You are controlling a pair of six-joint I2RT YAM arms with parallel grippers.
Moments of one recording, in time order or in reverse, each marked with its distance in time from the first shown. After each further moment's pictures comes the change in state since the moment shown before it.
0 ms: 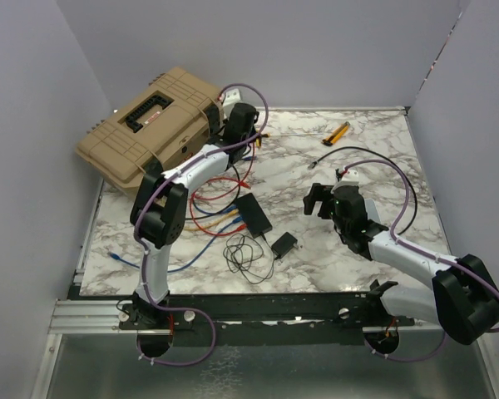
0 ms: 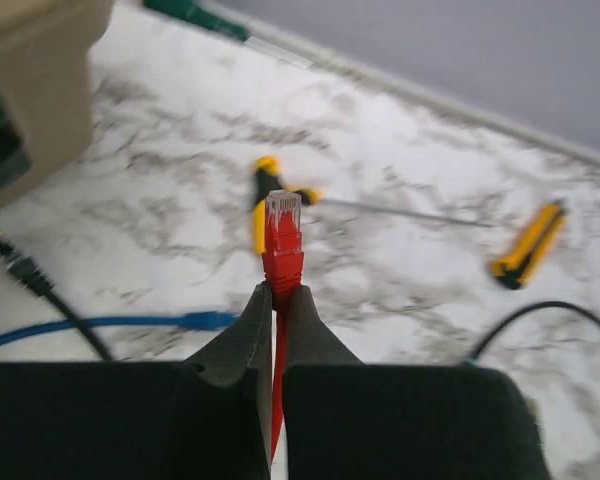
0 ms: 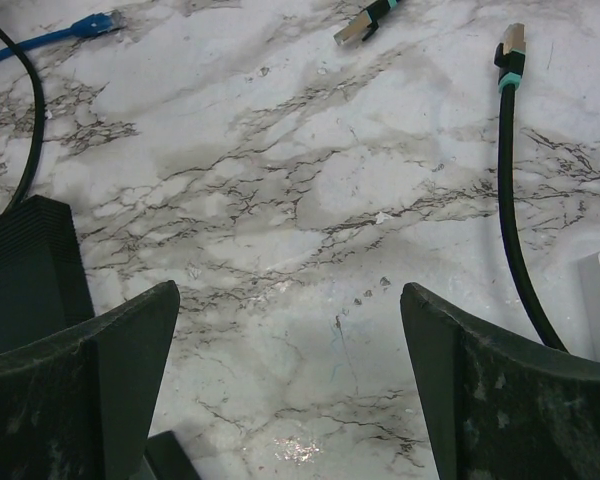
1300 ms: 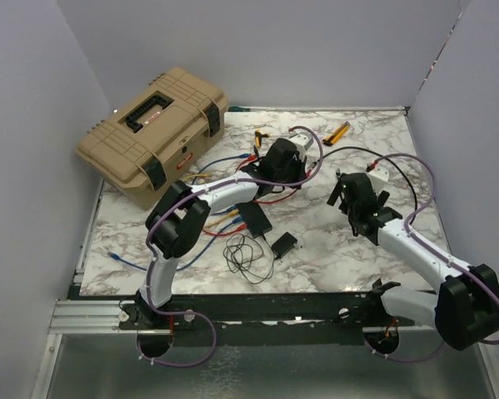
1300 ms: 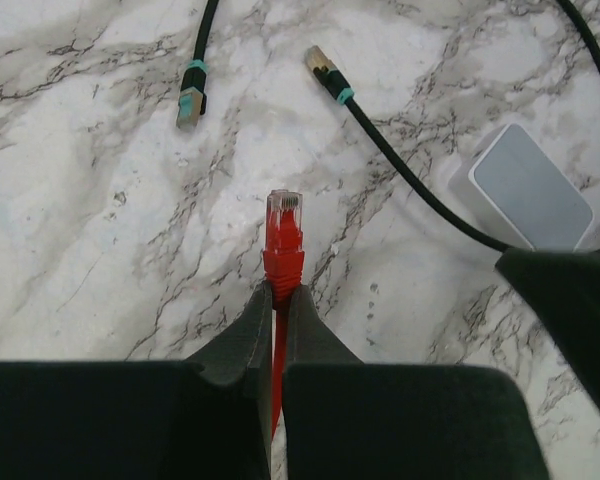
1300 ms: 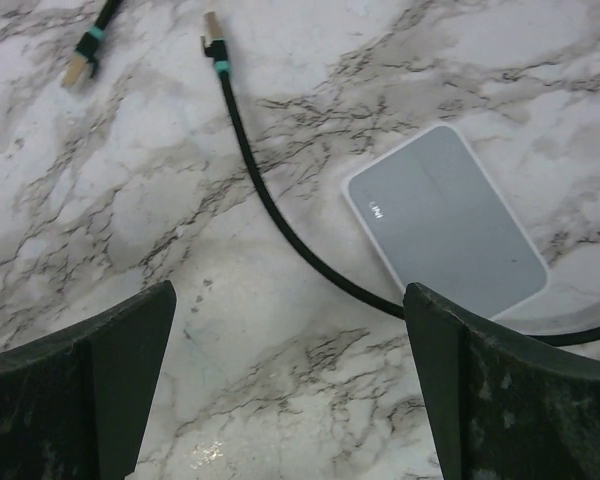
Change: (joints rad) left arm -0.275 -0.013 -0.058 0.067 0.496 0.331; right arm -0.096 -0.036 0.167 -0.484 0.275 0.238
